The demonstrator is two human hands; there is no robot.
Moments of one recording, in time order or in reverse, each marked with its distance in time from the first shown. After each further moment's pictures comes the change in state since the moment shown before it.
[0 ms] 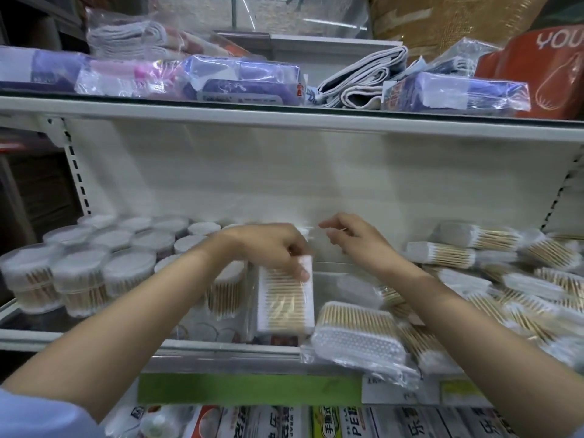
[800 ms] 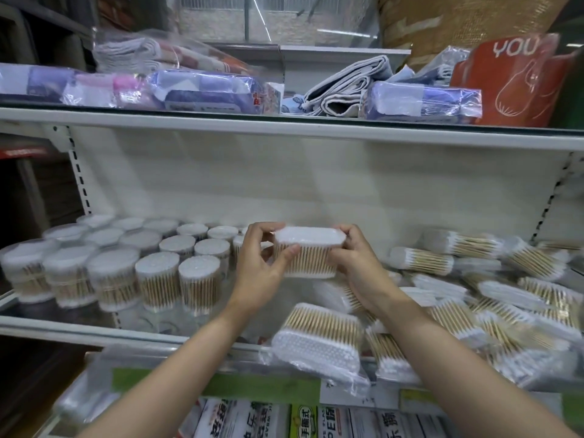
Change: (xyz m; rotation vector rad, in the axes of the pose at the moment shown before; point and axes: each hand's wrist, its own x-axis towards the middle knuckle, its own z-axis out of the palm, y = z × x) left_hand 0.025 0.024 0.092 -0.884 1.095 0.054; right_hand -0.027 0.031 -0.005 0.830 -0.026 0.069
